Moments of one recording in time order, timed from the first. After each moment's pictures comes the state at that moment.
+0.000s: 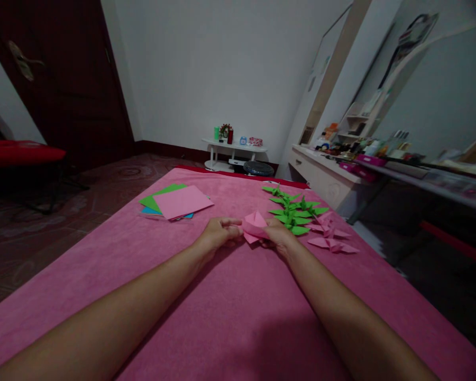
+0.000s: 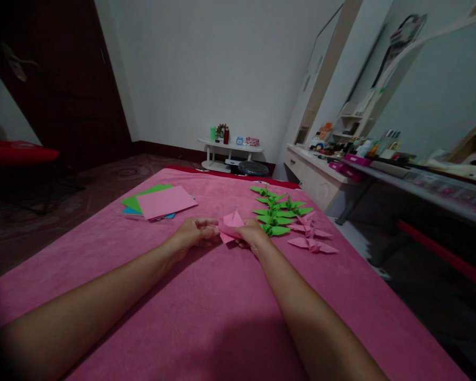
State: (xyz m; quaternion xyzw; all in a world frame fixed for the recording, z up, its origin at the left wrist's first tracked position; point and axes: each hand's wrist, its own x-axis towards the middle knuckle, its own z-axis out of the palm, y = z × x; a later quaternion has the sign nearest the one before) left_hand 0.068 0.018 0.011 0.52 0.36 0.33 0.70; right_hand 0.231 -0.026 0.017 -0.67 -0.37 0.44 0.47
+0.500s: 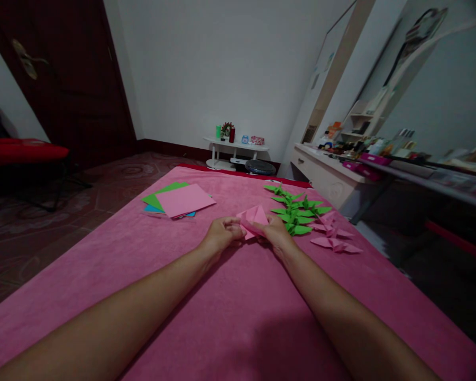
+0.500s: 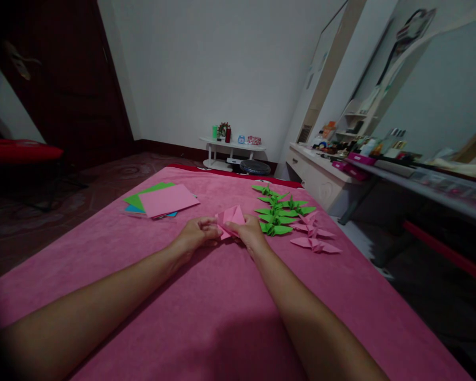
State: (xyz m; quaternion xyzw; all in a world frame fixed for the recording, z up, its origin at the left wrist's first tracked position) left_hand 0.073 0.012 0.005 0.49 0.34 0.36 0.72; right_hand 0.217 -0.023 0.012 -0.64 -0.38 0.38 0.55
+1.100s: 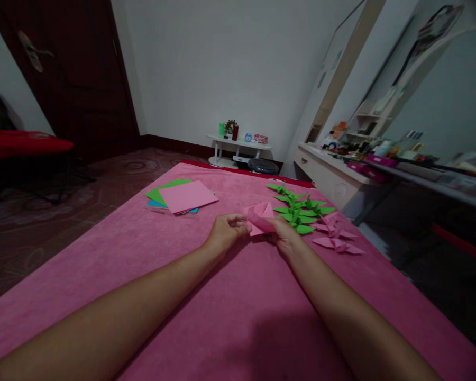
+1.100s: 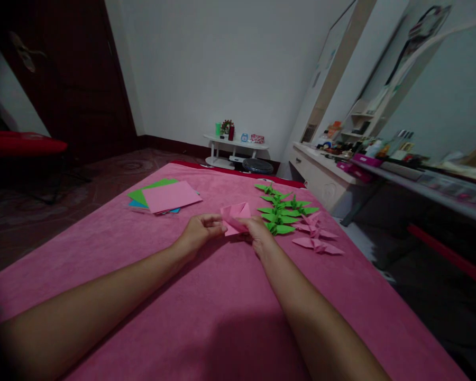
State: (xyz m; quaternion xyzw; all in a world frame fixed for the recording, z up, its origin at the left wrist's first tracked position) left_hand 0.080 0.008 0.002 0.46 0.29 0.43 0.72; right_hand 0.234 -0.018 0.009 -0.61 -0.32 0.49 0.53
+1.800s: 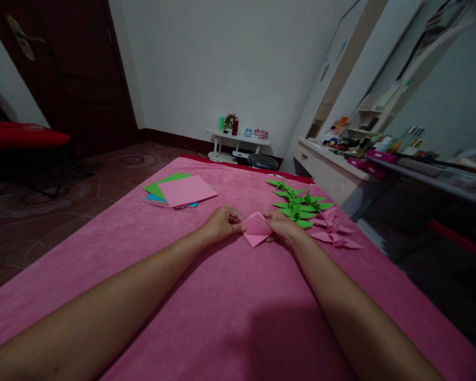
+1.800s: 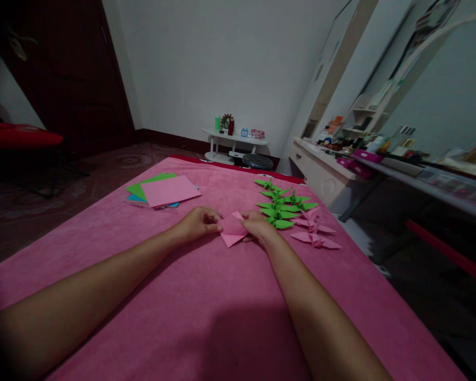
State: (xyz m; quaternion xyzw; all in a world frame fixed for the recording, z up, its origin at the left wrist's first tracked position) left_hand 0.066 0.048 -0.013 0.78 0.25 0.28 0.49; right_hand 0.244 -0.023 0.014 -0.69 -0.47 0.41 0.37
